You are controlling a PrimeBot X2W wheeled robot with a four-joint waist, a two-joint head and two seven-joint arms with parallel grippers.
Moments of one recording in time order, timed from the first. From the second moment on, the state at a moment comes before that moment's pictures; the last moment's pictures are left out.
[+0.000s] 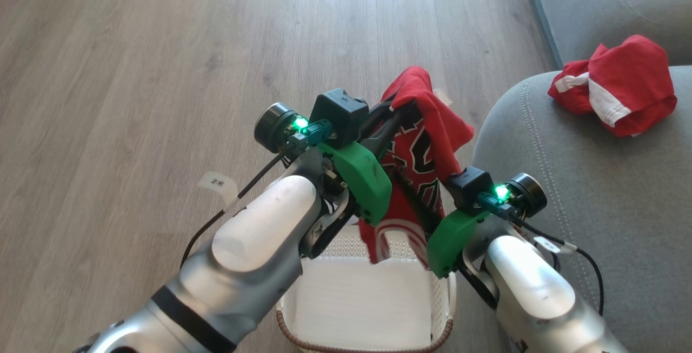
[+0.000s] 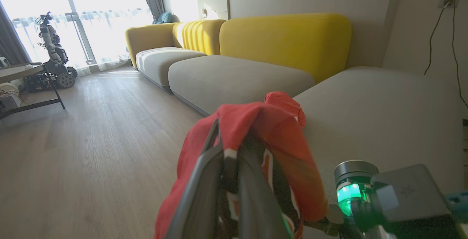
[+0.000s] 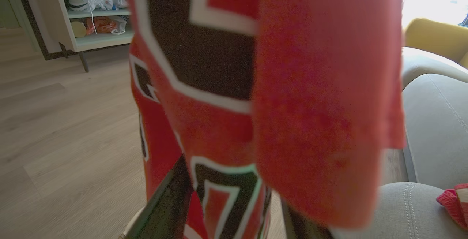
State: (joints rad) left arm -0.85 0.05 -0.90 0.45 -0.55 0.05 0.05; right arm -0.46 -0.06 0.46 0.70 0.11 0.12 -0.24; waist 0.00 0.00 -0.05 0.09
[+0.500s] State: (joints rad) left arm -0.78 0.06 -0.86 0.53 -0.62 0.08 -0.05; right arm -0.47 -0.06 0.41 0.67 0.17 0.12 -0.25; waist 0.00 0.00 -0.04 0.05
